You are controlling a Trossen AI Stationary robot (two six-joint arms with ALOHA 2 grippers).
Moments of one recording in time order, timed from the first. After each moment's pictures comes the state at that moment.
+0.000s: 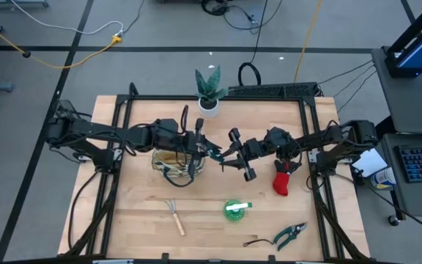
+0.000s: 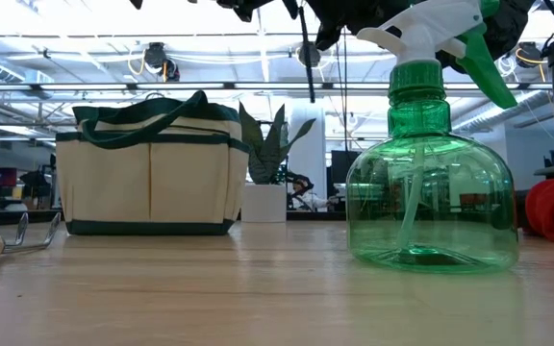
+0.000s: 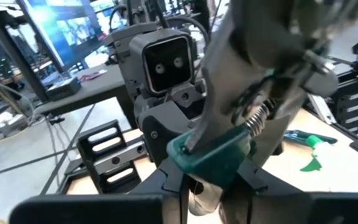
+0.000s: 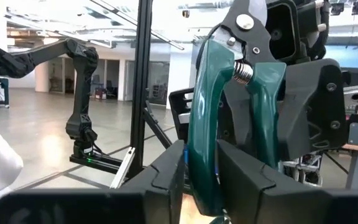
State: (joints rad) left arm 0.00 1.42 1.01 0.30 0.13 0.31; right arm -0.05 1.53 0.67 1.16 -0.41 0.02
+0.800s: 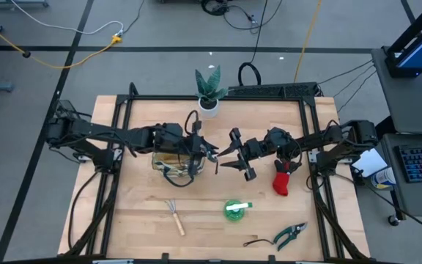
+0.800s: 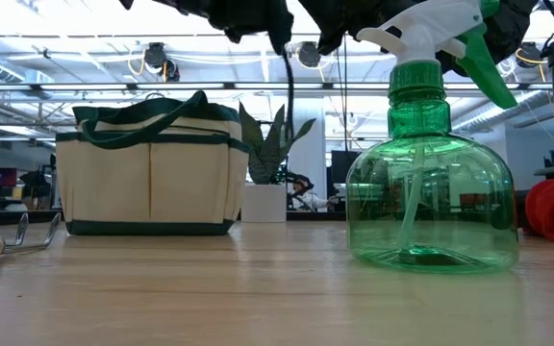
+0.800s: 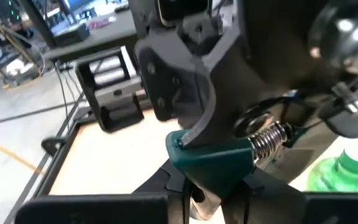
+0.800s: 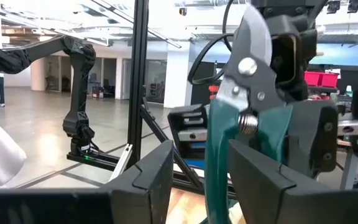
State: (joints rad) left arm -0.01 1.42 1.01 0.13 0.00 0.25; right arm -0.05 1.53 0.65 1.17 -0.41 0.01
